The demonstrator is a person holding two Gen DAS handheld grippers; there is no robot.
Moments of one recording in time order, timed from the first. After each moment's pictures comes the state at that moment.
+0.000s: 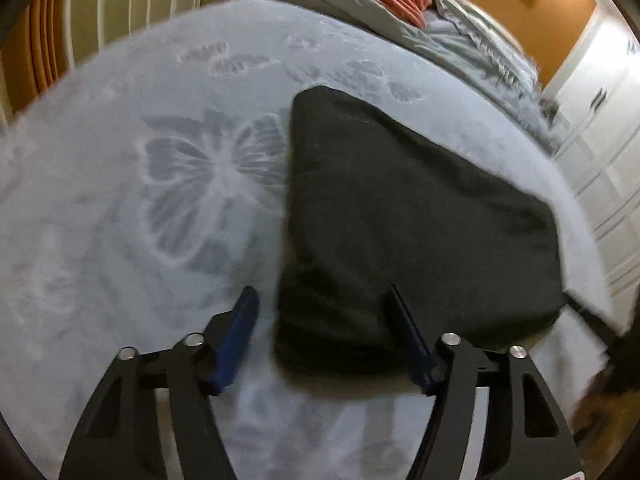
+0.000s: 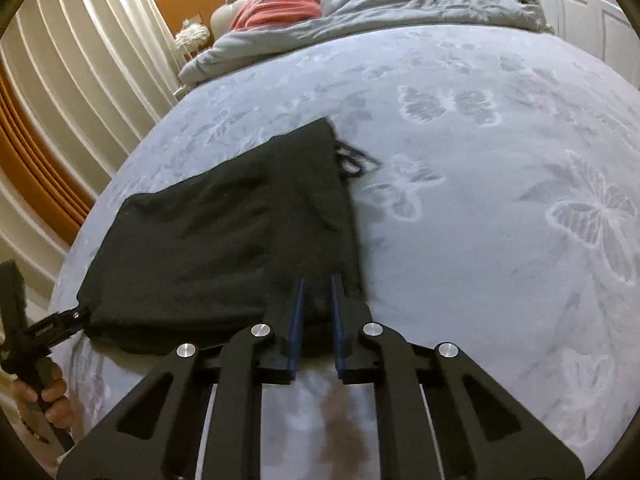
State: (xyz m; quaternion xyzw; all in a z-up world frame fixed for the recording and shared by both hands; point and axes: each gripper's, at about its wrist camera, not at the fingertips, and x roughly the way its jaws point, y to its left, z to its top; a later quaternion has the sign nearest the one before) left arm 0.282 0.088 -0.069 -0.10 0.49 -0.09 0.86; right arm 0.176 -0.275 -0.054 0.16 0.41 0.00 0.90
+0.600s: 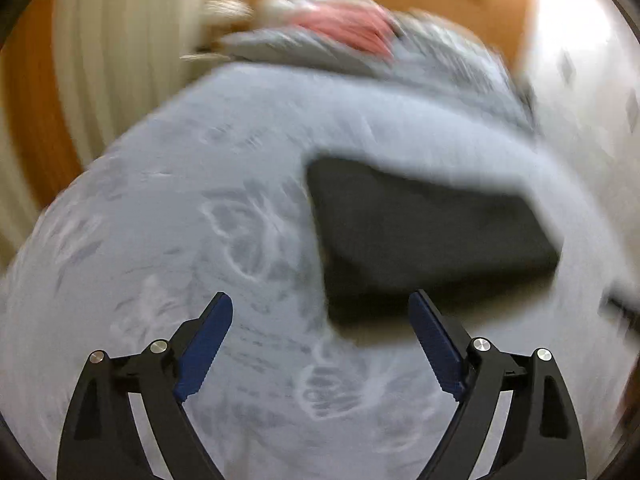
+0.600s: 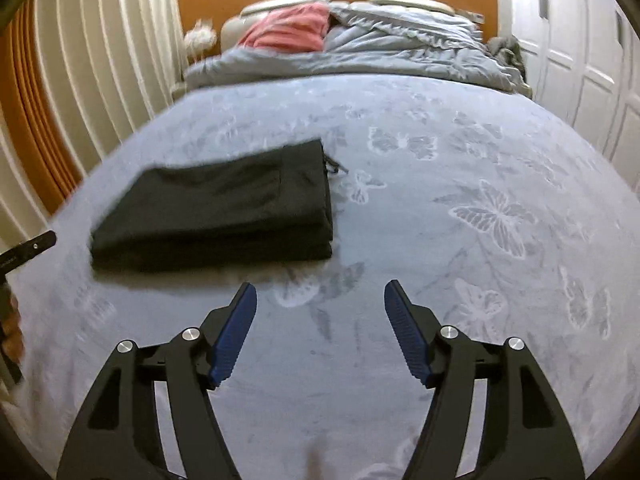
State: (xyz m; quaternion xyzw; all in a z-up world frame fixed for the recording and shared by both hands) left arm 0.229 0.117 -0.029 0.01 0.41 -0.13 0.90; right arm 0.074 -0.242 -0.013 0.04 0.38 -0.04 0.92
